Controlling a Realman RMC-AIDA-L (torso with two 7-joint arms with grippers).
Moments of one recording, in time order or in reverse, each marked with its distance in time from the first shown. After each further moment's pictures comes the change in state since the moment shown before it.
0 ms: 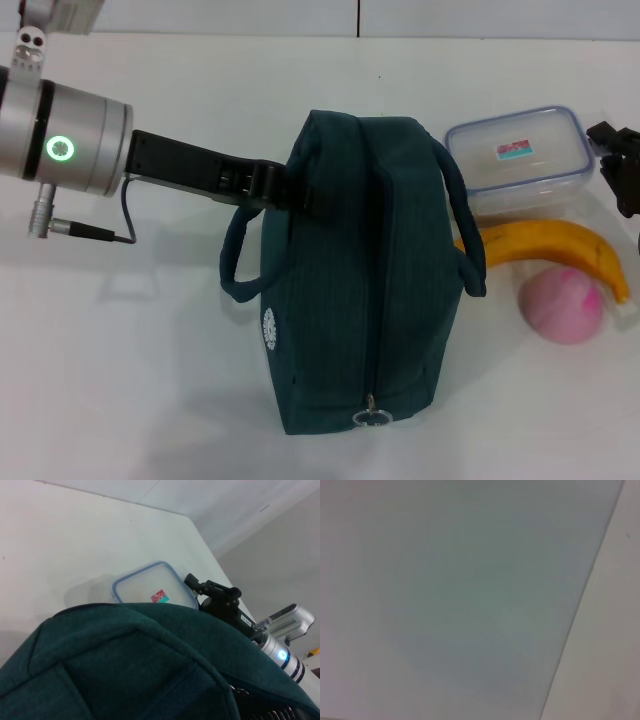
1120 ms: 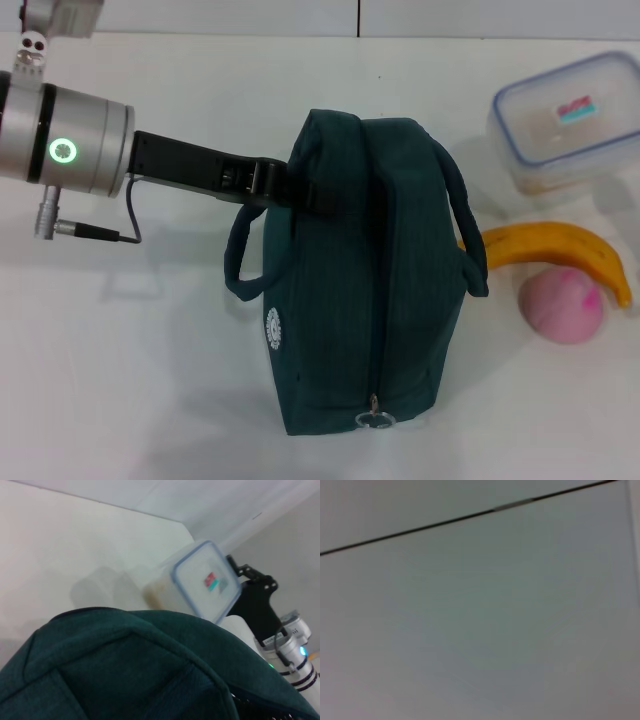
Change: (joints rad) left arm -0.005 0.005 -0.008 -0.051 -0.024 -0.018 0.038; right arm -0.035 -0.001 0.113 0.011 0.048 -0.193 0.302
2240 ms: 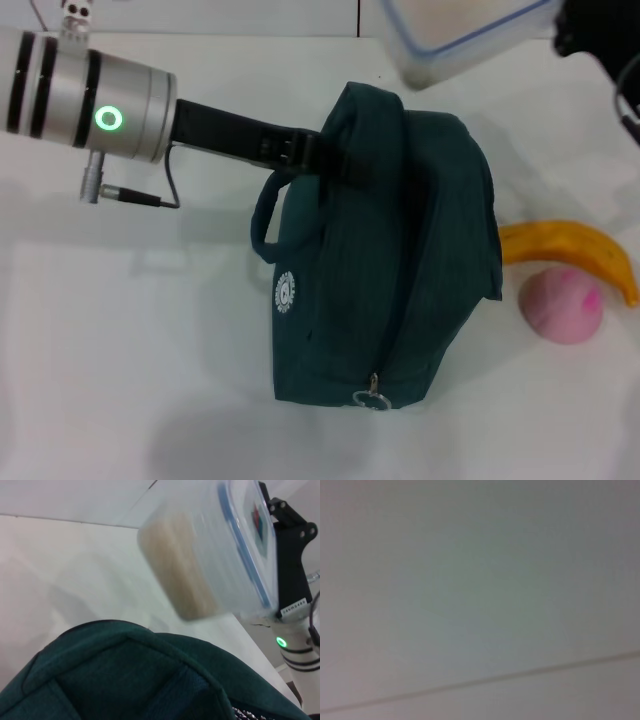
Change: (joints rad) left arm -0.102 0.001 0.000 -0.099 0.001 -0.072 0.080; right arm 0.256 0.002 -0.013 0.077 -0.010 -0.096 0.053
